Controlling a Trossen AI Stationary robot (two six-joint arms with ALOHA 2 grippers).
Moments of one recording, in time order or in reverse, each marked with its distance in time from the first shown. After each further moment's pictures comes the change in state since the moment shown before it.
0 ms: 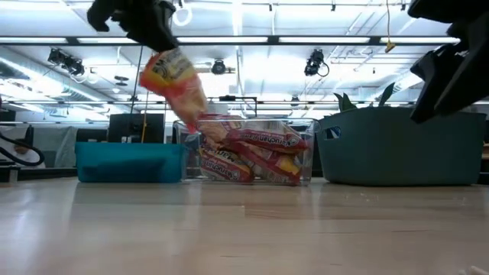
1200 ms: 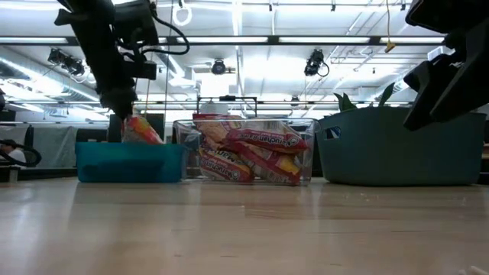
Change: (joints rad) left arm 0.489 -0.113 -0.262 -0.206 -0.097 -0.328; right arm -0.020 0.001 -0.089 0.220 -0.024 -0.089
